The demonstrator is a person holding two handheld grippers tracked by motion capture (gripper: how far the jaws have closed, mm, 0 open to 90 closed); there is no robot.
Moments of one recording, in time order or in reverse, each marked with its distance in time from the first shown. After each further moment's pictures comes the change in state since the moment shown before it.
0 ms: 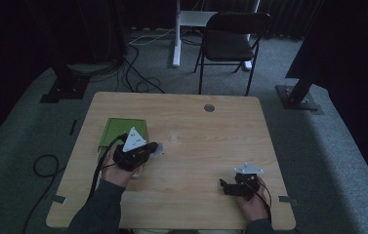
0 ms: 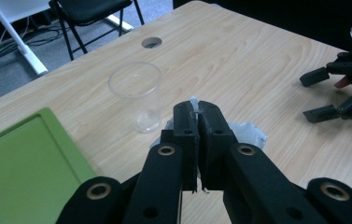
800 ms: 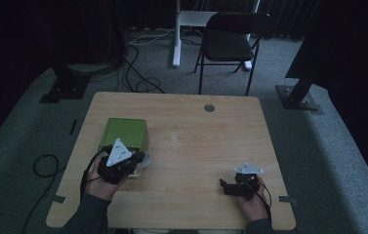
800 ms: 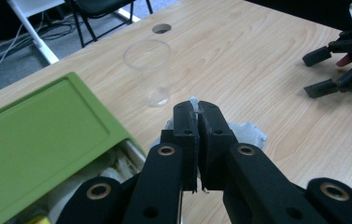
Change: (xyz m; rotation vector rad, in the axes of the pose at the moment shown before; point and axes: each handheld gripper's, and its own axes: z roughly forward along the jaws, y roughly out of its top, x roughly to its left) left arm -0.005 -0.026 -0.037 0.017 0.034 0.005; right arm 0.000 0.000 0.000 -0.002 0.000 -0.001
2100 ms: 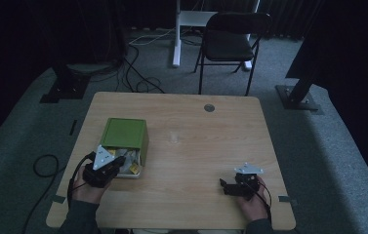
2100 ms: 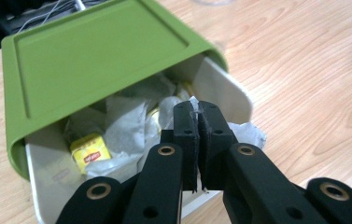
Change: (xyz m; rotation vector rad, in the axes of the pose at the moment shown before) left arm 0.031 -0.055 -0.005 0.072 0.143 -0.098; right arm 0.000 0.000 0.000 -0.001 0.000 -0.002
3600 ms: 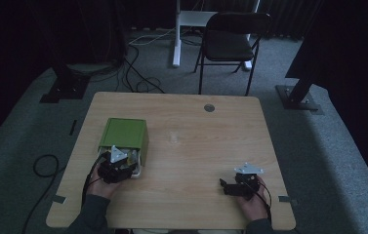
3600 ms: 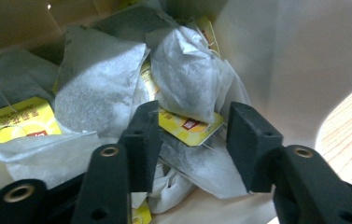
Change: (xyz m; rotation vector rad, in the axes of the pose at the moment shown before) left arm 0.005 -0.027 0.070 0.148 0.003 -0.068; right arm 0.000 0.000 0.000 0.000 0.001 -0.001
